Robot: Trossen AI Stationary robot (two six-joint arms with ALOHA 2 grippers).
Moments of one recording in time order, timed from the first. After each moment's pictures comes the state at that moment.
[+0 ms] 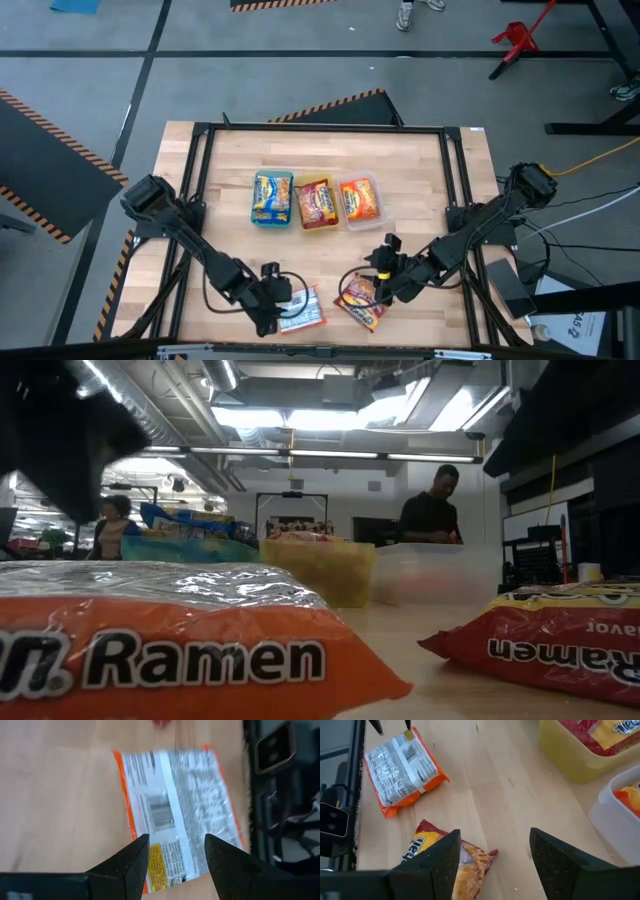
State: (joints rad) left arm -0.71 1.76 1.10 -0.31 -0.28 -0.75; right arm 0.66 1.52 0.94 -0.33 0.51 0.80
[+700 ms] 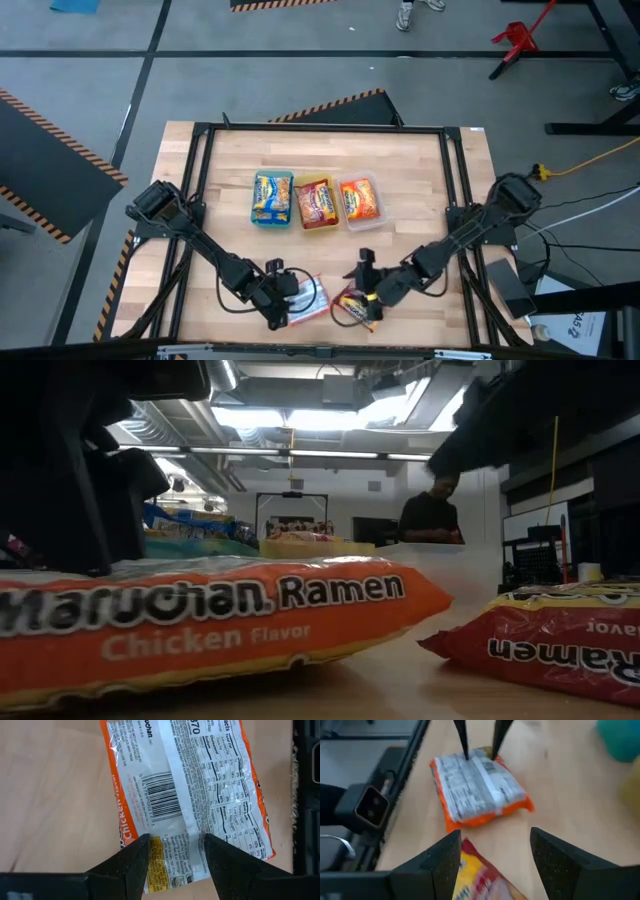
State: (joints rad) left arm -0.66 1.86 1.10 -0.30 -0.30 -0.81; right arm 0.63 1.70 0.94 0.06 0.37 0.41
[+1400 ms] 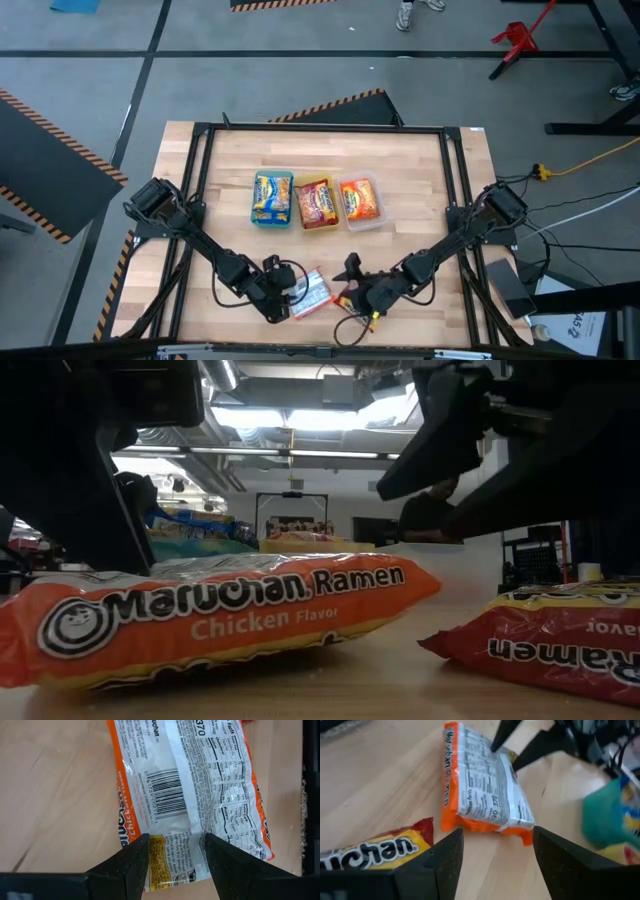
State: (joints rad) left arm -0.65 1.85 0.97 -0.17 -0.36 -0.94; right arm 0.63 1.85 0.96 0.19 0.45 -0.30
